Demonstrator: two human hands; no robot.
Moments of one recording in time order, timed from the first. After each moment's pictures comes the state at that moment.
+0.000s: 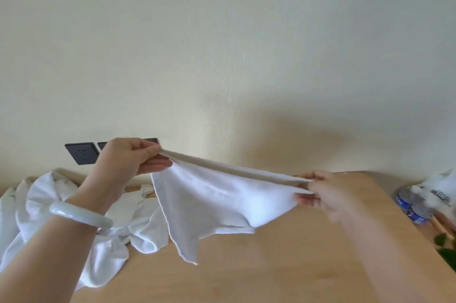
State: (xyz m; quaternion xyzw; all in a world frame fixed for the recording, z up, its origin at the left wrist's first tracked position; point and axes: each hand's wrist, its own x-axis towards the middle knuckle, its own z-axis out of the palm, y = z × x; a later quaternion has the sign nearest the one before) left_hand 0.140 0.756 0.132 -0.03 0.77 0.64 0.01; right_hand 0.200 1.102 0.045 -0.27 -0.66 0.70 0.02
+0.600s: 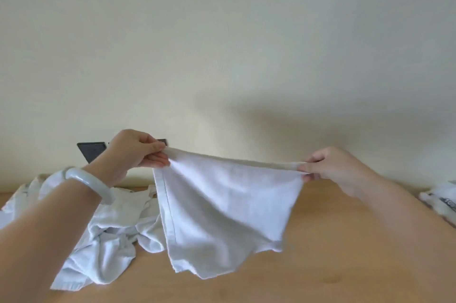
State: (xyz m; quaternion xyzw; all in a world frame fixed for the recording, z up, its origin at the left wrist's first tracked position) left_hand 0.106 0.730 0.135 -0.03 0.82 0.57 0.05; right_hand 0.182 1.112 0.098 -0.11 -0.83 0.55 -0.02
